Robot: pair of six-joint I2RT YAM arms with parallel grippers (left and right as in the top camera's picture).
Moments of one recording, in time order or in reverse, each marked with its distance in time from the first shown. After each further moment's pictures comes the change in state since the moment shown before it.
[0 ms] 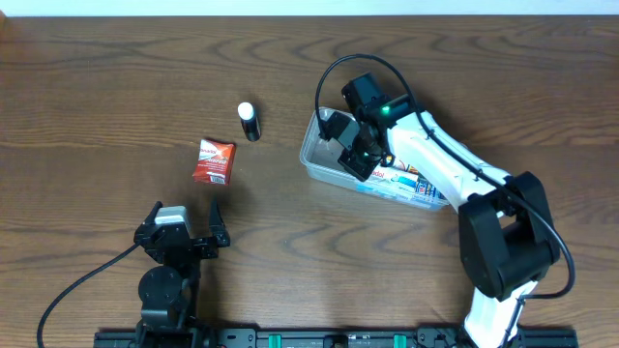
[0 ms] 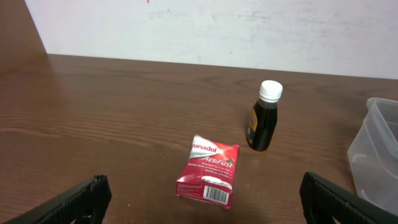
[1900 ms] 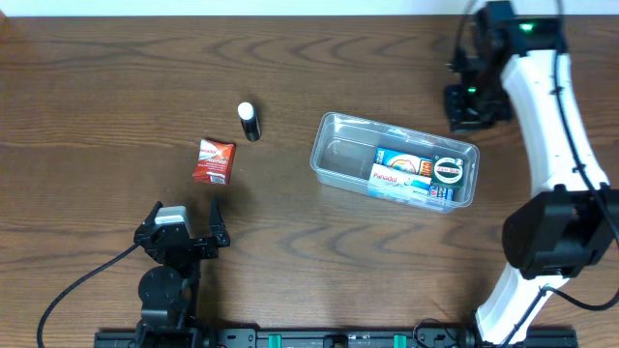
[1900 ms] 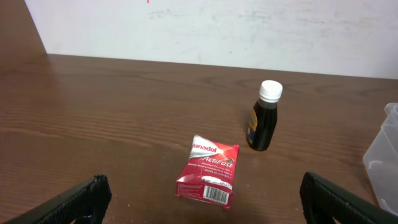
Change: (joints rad) left arm 0.000 0.000 0.000 0.000 0.000 0.000; right arm -0.466 0.016 0.505 -0.681 0.084 0.469
